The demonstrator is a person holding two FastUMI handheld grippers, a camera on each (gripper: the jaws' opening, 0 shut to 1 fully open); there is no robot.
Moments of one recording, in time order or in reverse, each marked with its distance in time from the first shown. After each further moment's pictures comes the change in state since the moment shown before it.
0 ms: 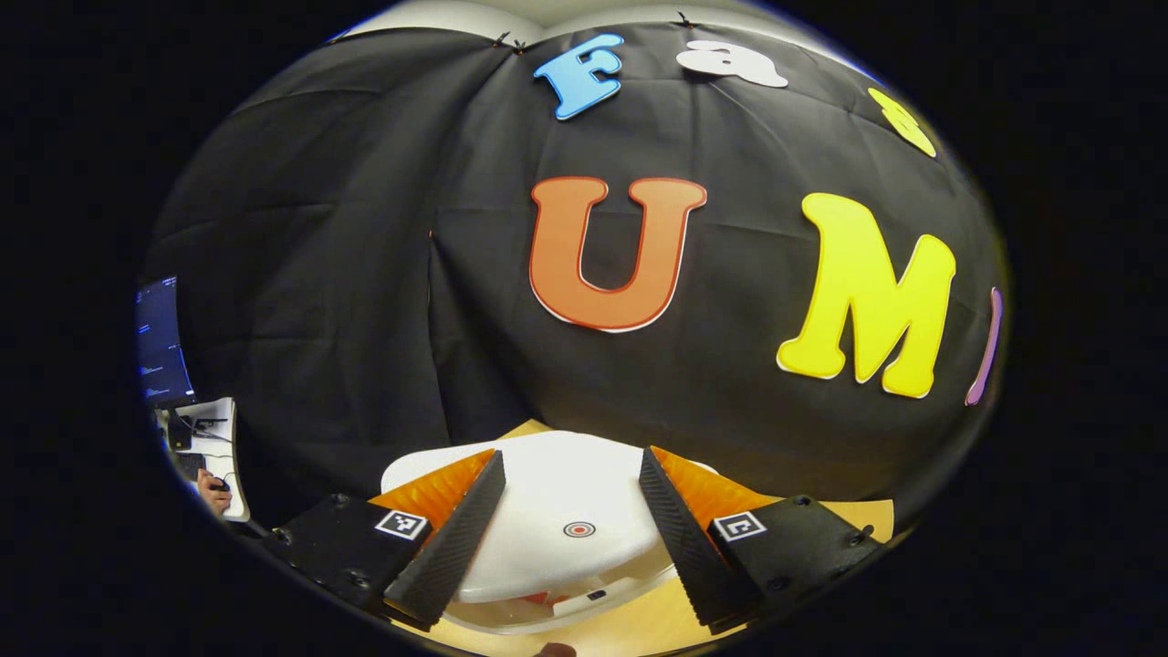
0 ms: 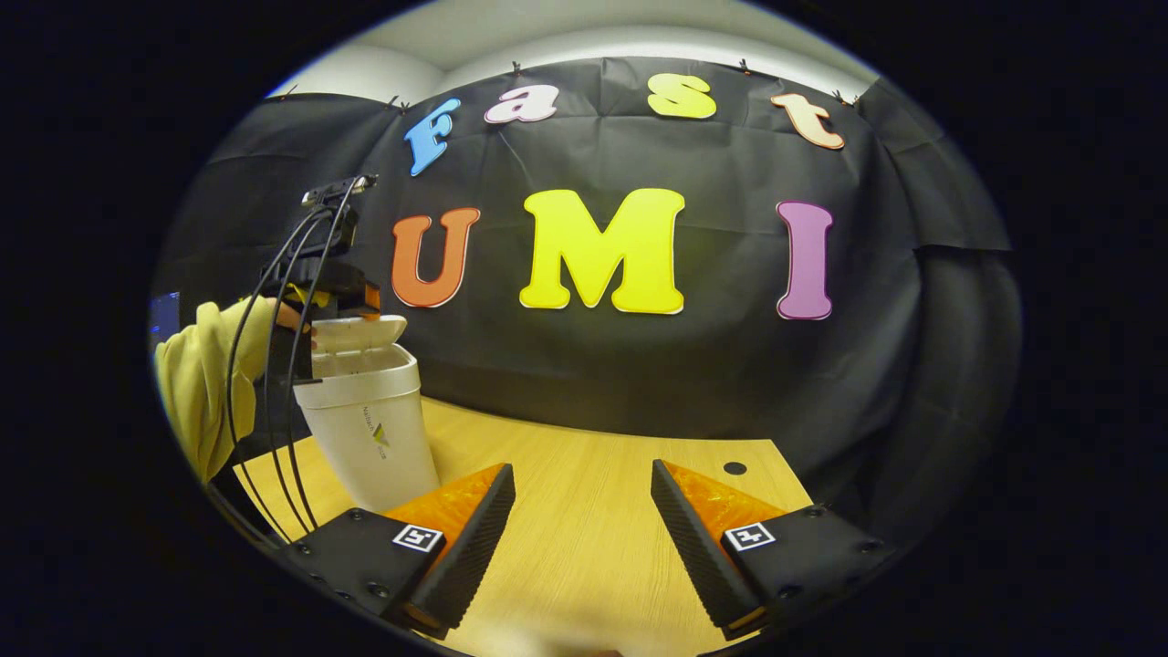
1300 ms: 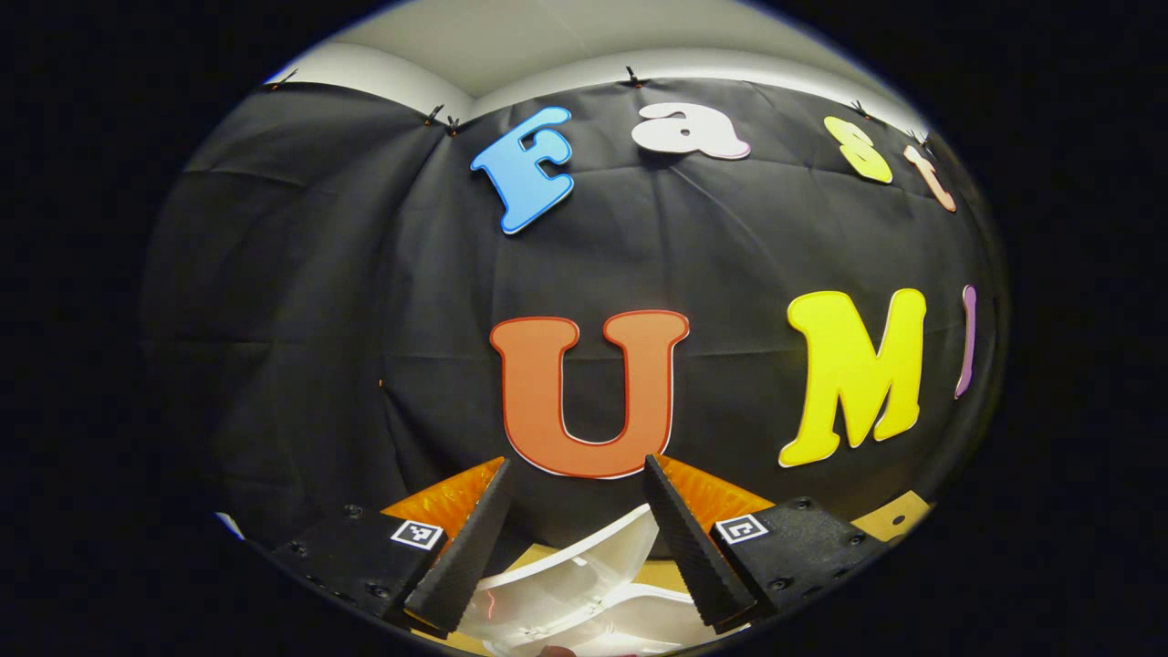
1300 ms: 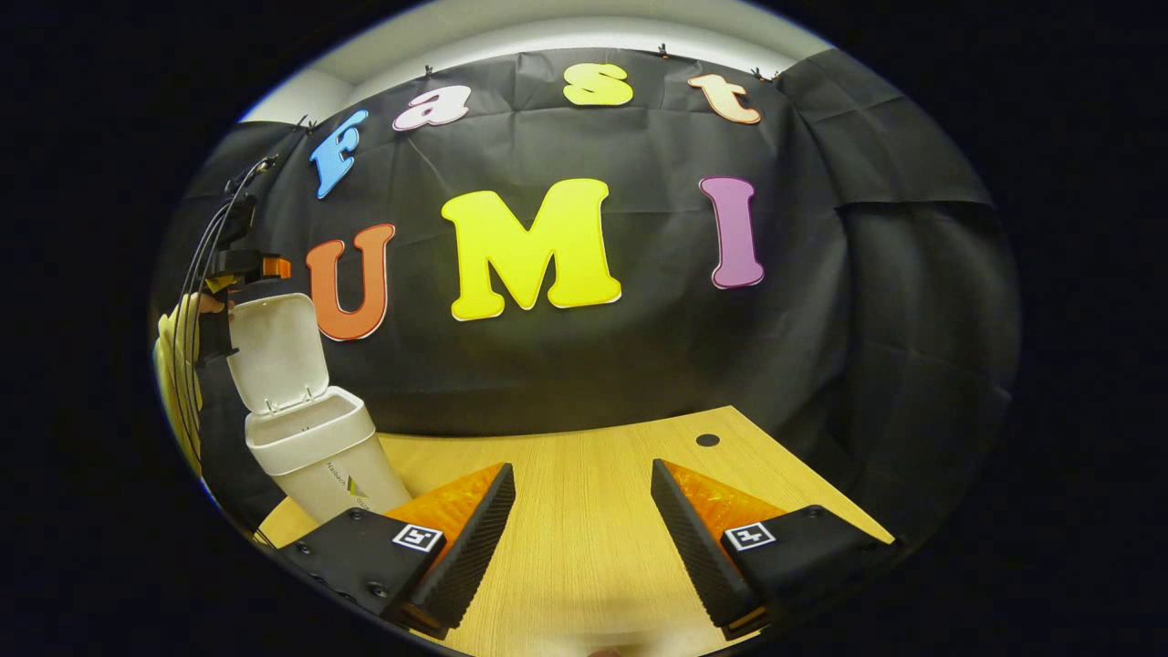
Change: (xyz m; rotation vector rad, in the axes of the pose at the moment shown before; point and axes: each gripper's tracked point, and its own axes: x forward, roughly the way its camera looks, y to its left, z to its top) left arm 0.045 0.033 0.179 0.170 -0.335 -0.188; right arm 0.020 0.013 0.004 0.197 0.032 -0.254
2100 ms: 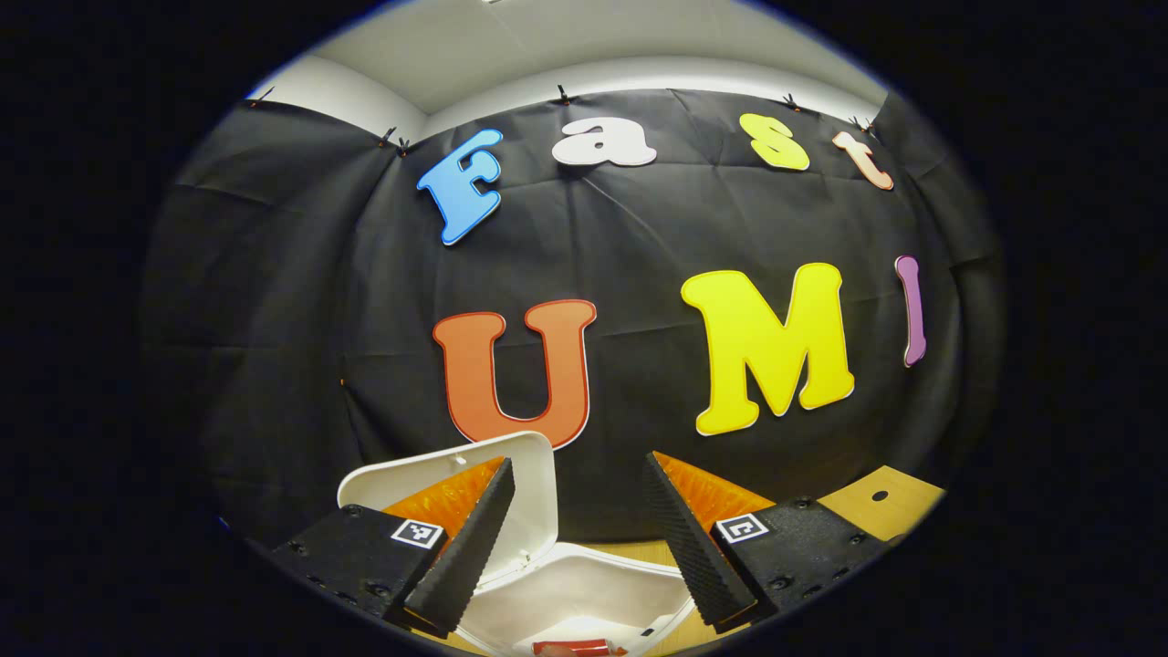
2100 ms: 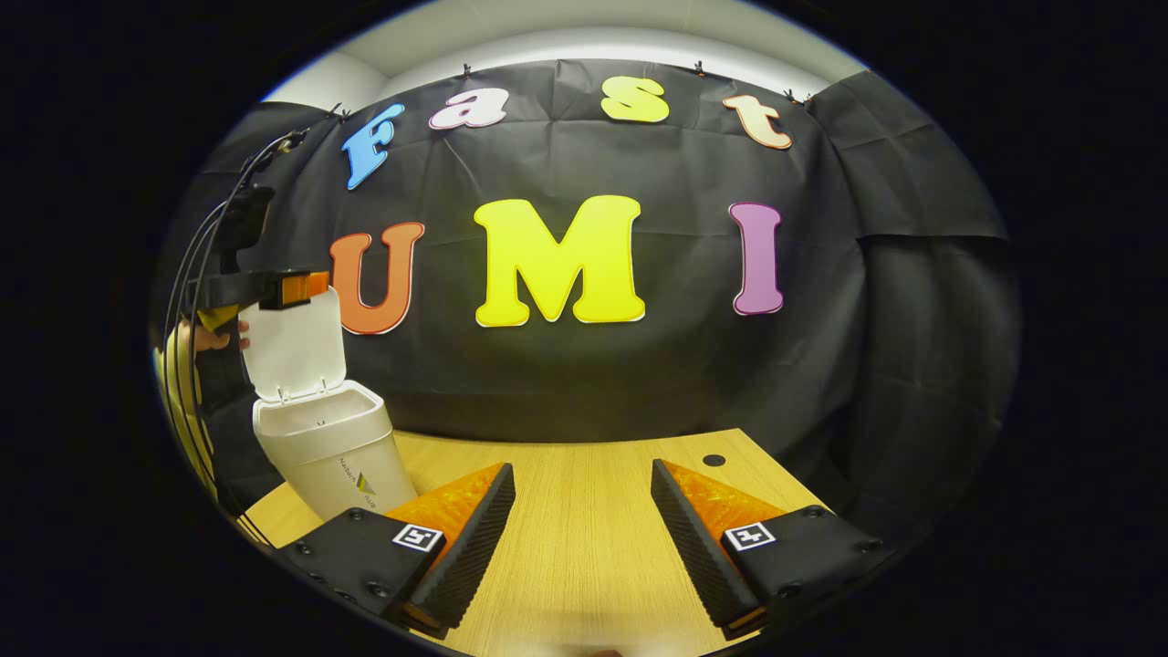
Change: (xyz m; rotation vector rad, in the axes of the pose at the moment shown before) left arm -0.069 -0.085 -0.015 0.074 -0.082 -0.155; right arm -0.008 0.025 0.014 -0.089 -0.054 0.035
